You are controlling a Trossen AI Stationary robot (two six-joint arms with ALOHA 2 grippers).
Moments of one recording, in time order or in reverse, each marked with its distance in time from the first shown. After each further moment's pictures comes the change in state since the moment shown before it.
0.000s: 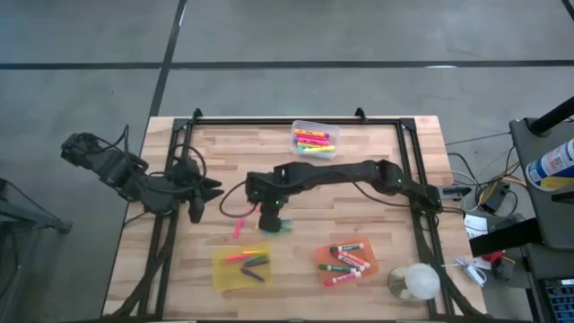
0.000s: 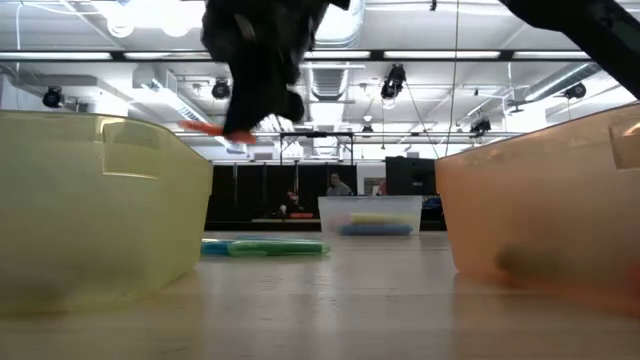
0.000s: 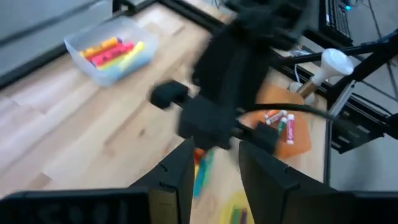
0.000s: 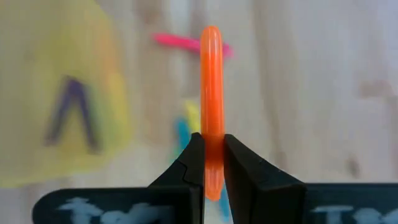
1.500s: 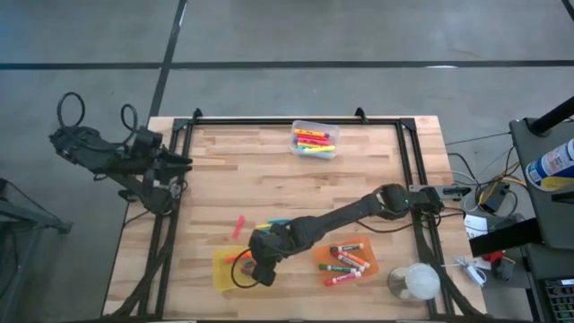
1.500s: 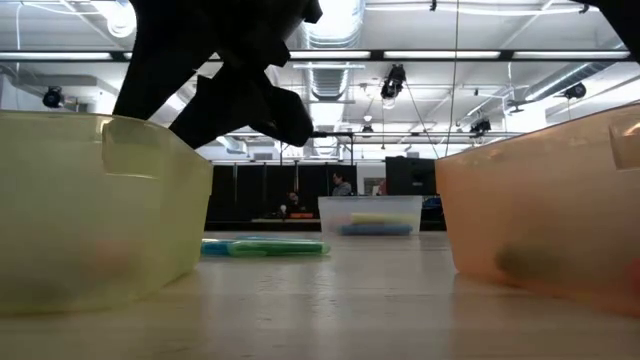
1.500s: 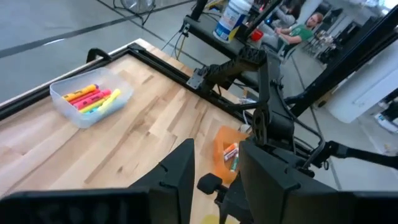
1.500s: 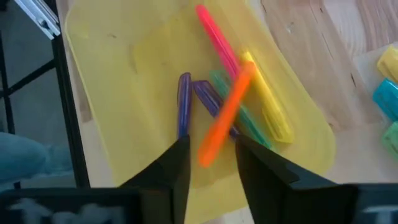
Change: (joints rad) left arm 0.000 -0.169 0.066 -0.001 0.022 0.122; right arm 0.282 0.020 -0.201 0.373 0.104 0.546
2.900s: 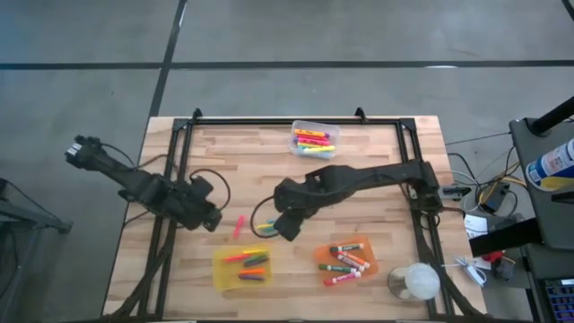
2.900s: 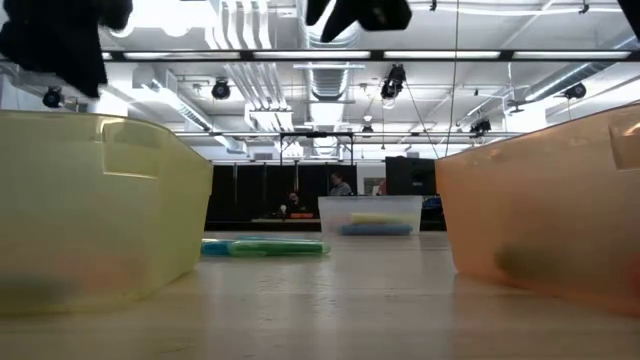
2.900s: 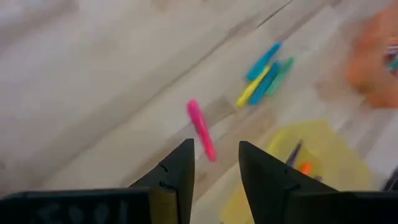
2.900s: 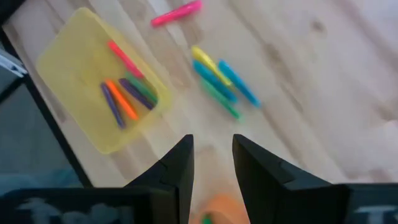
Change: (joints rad) left arm 0.020 0.236 -0.377 -0.087 0.220 -0.621; right arm -0.137 -0.328 0.076 -0.591 0.065 0.078
